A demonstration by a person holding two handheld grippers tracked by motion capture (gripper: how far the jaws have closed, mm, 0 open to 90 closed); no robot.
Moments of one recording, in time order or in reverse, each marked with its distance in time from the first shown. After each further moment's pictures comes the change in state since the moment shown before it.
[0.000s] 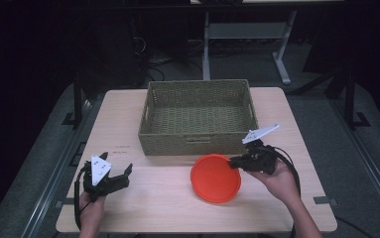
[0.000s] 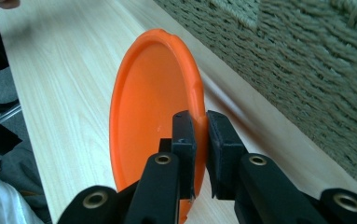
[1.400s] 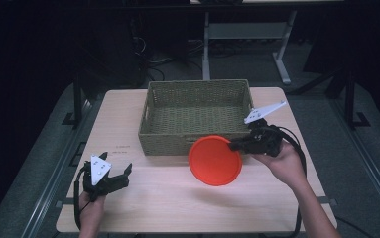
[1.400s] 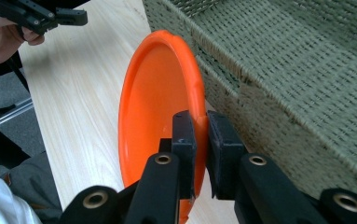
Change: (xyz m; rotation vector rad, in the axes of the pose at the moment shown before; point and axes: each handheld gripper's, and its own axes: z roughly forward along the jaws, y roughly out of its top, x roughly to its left) left arm 0.001 0.000 0.000 0.002 0.002 -0.008; right arm 0.011 0.052 -0.043 -0.045 -0.030 -0.075
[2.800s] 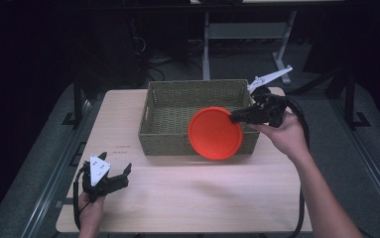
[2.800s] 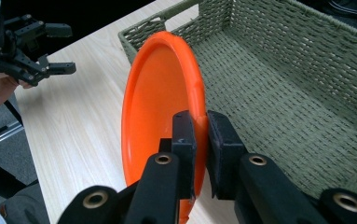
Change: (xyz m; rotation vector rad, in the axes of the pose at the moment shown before) left arm 0.001 0.000 -0.002 -0.008 0.007 0.000; right arm -0.023 0.059 -0.029 -0.044 -0.031 0.025
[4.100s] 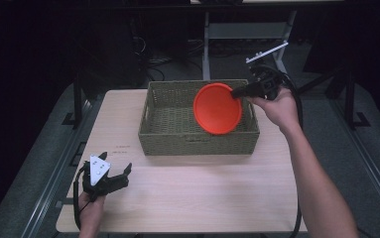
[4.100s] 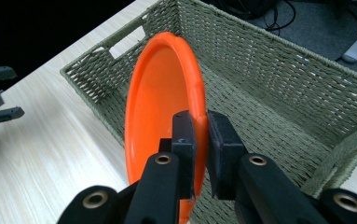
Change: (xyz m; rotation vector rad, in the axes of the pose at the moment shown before) left arm 0.000 0.000 0.001 0.004 -0.010 -0.006; right arm -0.055 0.041 0.012 0.015 -0.087 0.128
